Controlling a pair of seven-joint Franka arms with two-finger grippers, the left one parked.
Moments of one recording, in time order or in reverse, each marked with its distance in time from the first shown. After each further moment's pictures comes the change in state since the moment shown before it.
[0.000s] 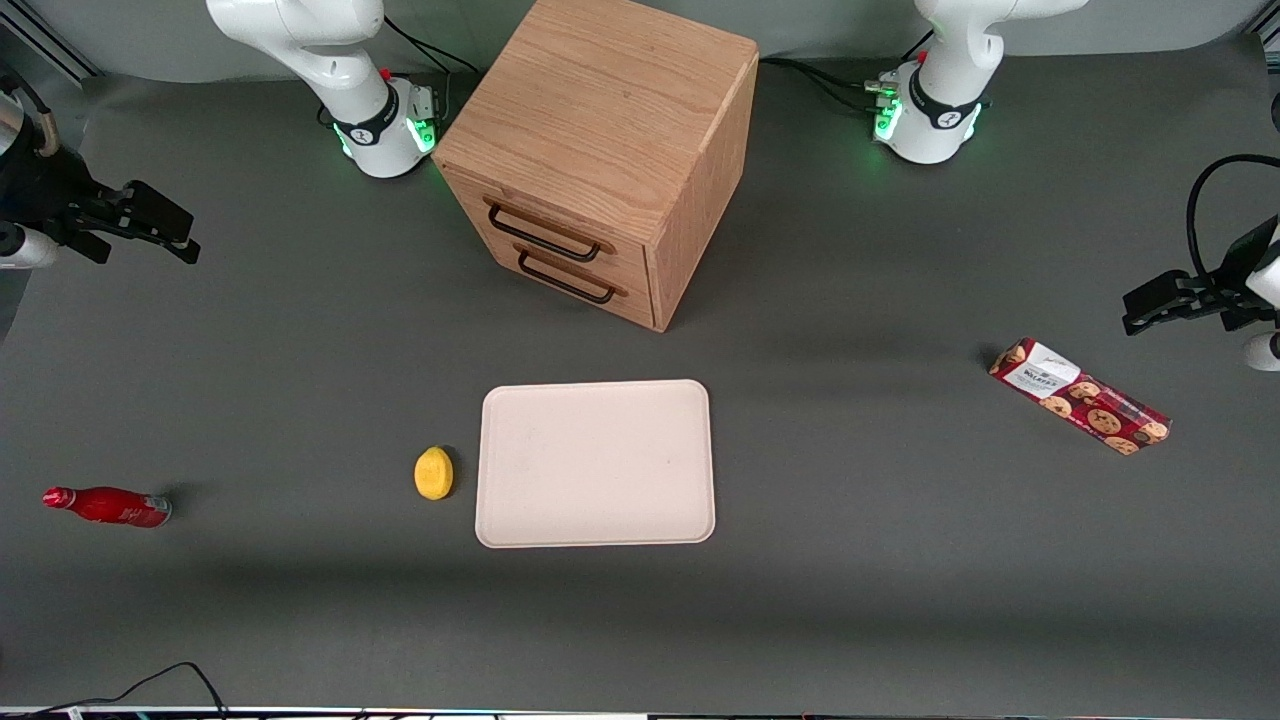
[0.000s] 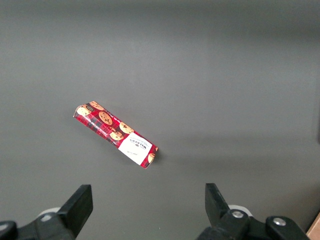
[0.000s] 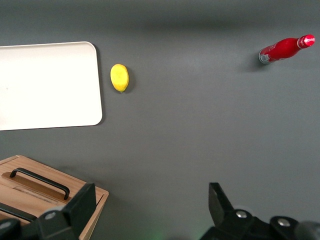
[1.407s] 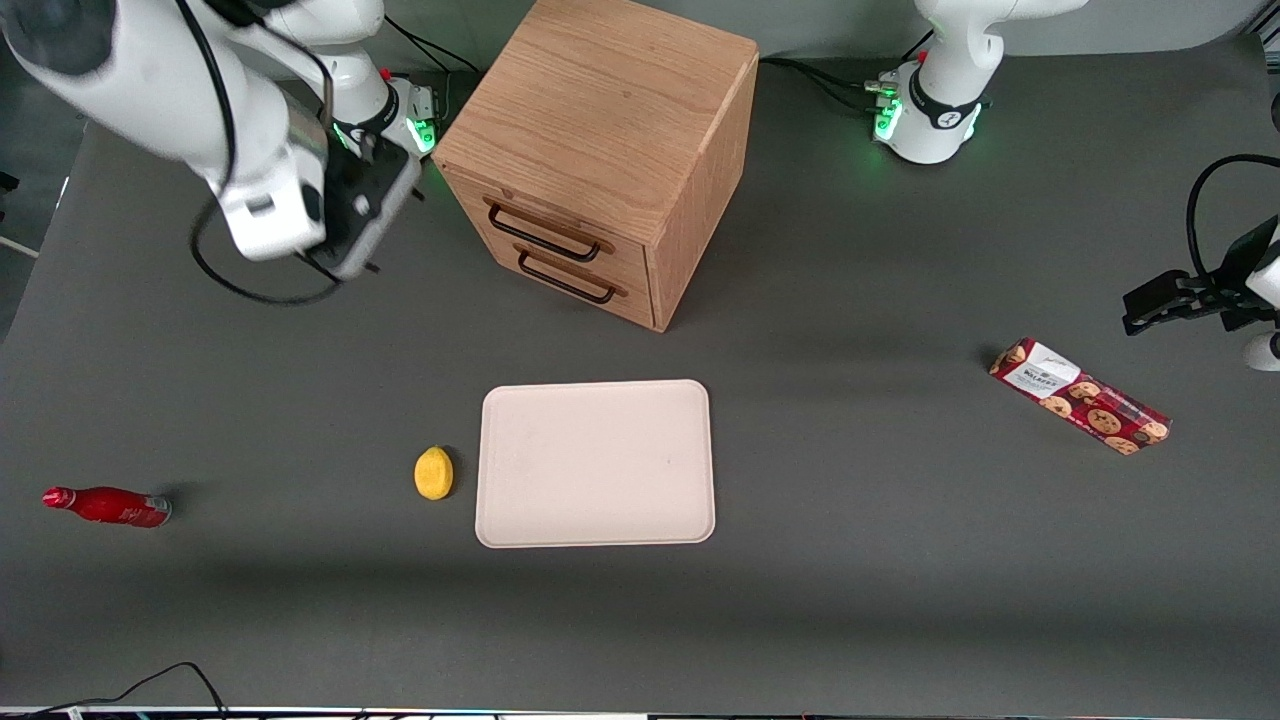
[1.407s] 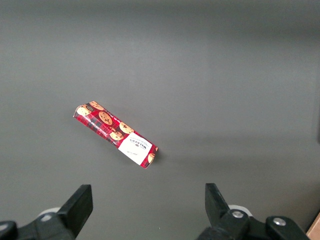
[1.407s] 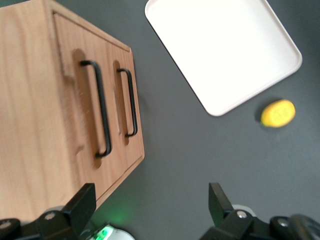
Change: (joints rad) arm 0.037 0.170 0.301 -0.031 0.177 0.045 -0.713
